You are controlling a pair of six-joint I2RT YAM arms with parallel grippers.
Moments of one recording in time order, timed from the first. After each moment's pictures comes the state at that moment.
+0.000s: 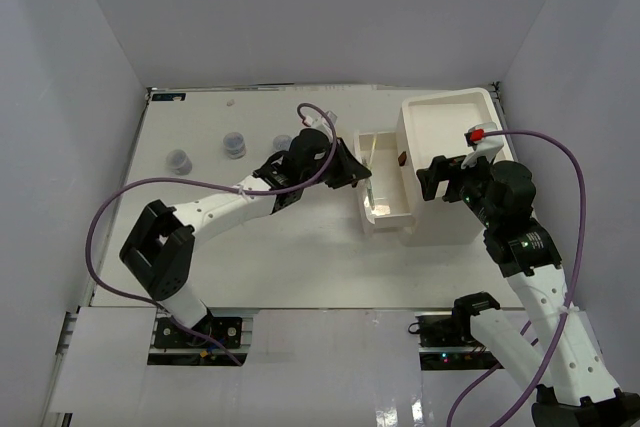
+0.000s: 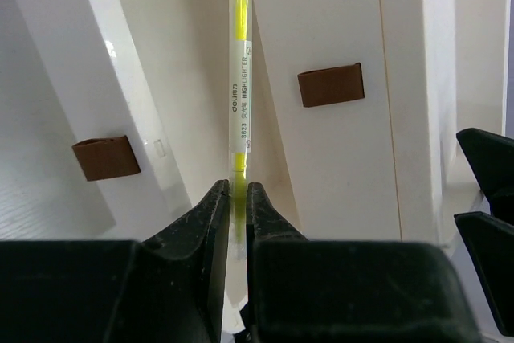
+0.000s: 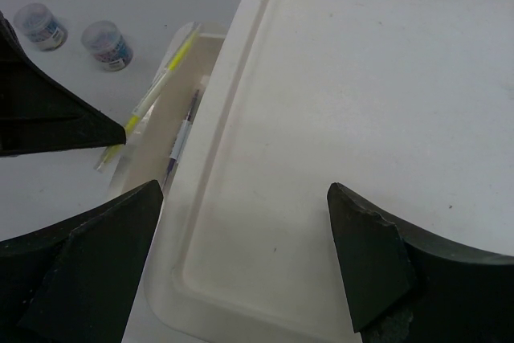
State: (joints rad) left arm -0.78 1.61 1.16 0.05 0.14 -0.95; right arm 0.28 0.69 0.84 -0.39 -0.09 0.08
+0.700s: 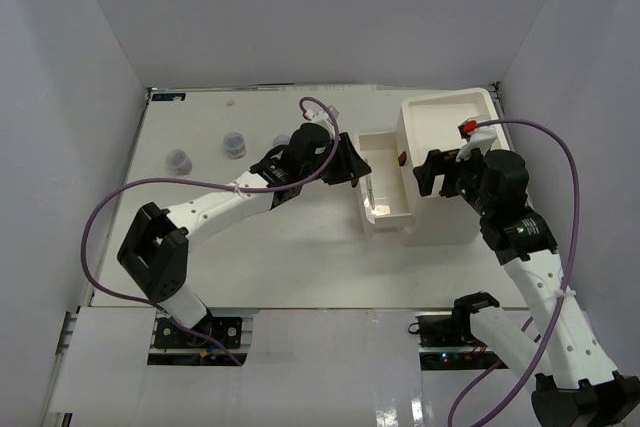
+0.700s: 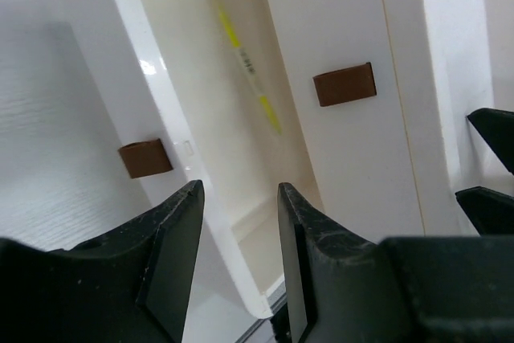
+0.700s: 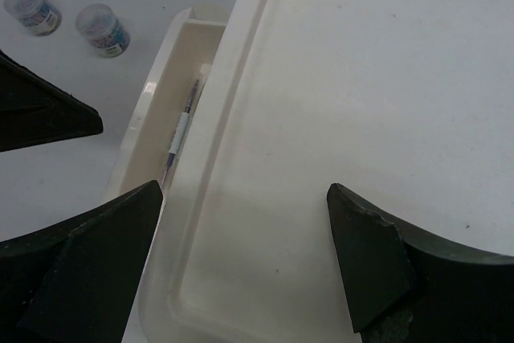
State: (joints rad) left arm -0.79 1.62 1.24 -0.05 0.09 -0.85; right arm 0.28 0.78 0.88 -0.42 -0.10 0.08
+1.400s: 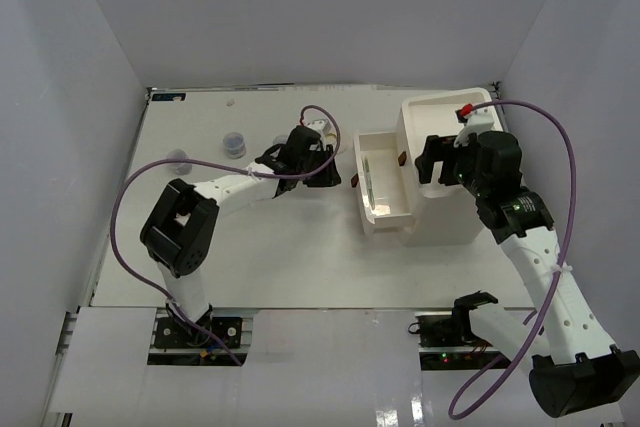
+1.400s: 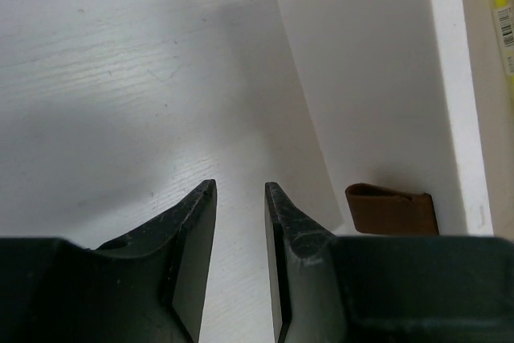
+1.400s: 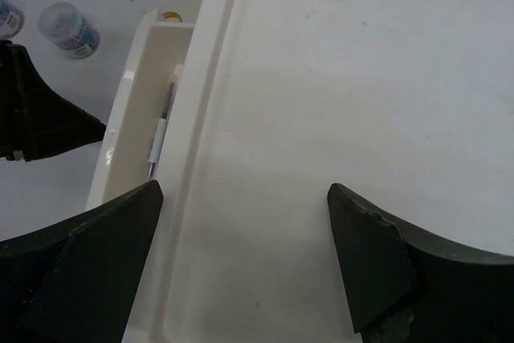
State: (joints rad) left arm -0.66 1.77 1.19 -0.10 0.10 -0.54; right arm 0.28 0.90 1.00 -0.49 -0.04 0.09
